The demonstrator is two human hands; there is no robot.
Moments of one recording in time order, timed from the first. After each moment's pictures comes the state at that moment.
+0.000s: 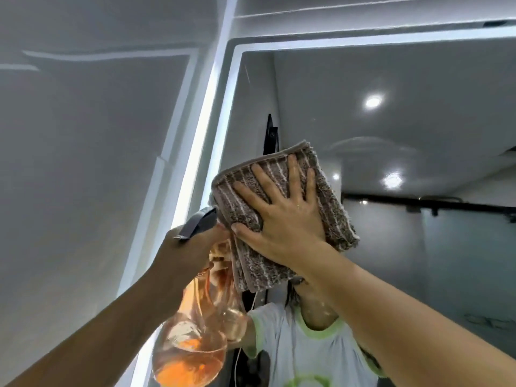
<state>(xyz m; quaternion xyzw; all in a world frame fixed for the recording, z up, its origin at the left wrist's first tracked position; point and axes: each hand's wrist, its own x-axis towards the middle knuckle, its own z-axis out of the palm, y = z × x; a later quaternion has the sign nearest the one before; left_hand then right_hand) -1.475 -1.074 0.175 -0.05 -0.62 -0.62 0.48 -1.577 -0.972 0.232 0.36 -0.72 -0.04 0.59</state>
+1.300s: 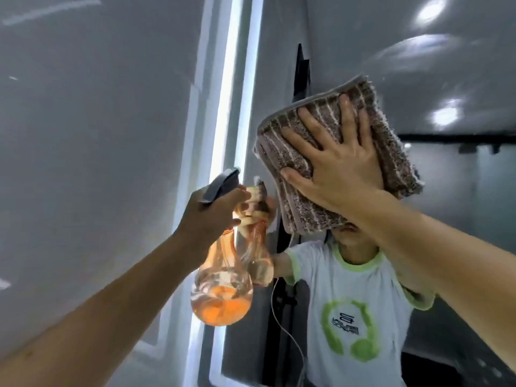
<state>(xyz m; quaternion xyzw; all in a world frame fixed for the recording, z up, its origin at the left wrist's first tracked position) -1.467 -1.090 0.127 -0.02 -0.63 -0.61 0.48 -1.585 -0.960 0.196 0.33 -0.70 -0.03 0.63</state>
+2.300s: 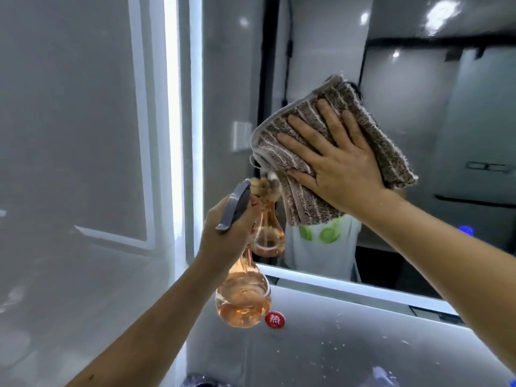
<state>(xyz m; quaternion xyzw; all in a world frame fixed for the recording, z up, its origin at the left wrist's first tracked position) -1.462 -1.009 -0.008 0.03 -0.68 -0.61 0.41 -1.604 -0.883 0.066 0.40 -0.70 -0.10 0.59</state>
